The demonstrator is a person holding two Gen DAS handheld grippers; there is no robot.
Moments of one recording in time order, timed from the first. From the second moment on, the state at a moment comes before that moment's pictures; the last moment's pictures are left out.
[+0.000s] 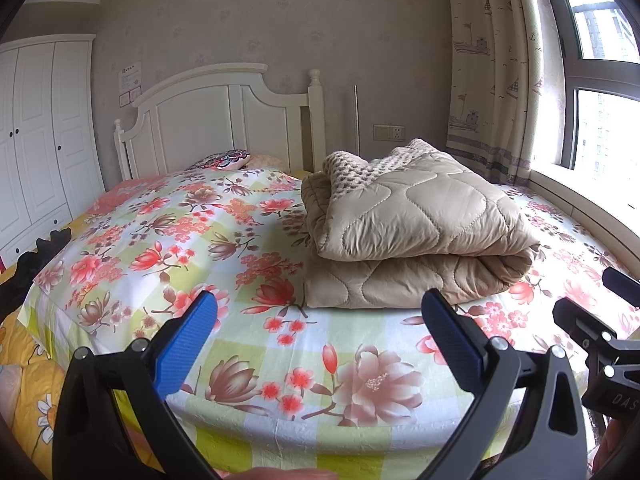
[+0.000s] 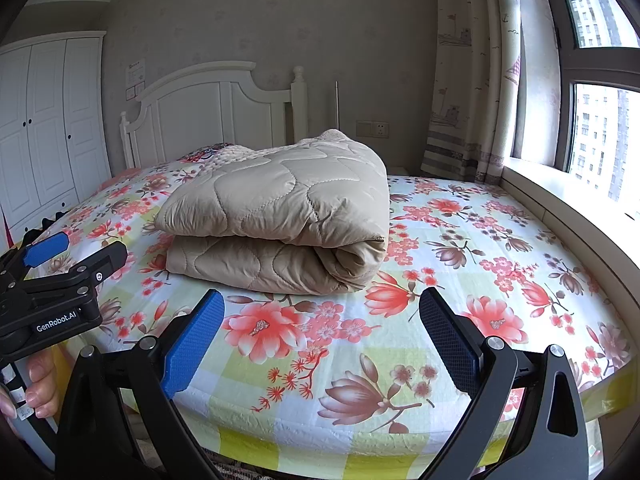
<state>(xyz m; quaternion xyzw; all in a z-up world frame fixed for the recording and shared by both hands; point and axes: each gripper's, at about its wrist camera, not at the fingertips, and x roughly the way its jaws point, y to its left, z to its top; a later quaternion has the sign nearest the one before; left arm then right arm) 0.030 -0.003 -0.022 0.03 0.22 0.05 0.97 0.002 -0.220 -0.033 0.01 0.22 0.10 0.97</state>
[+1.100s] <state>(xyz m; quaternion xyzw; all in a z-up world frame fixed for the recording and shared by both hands) 0.018 -0.011 -0.014 0.04 0.19 0.06 0.98 -0.002 -0.219 -0.031 0.00 0.22 0.10 0.97</state>
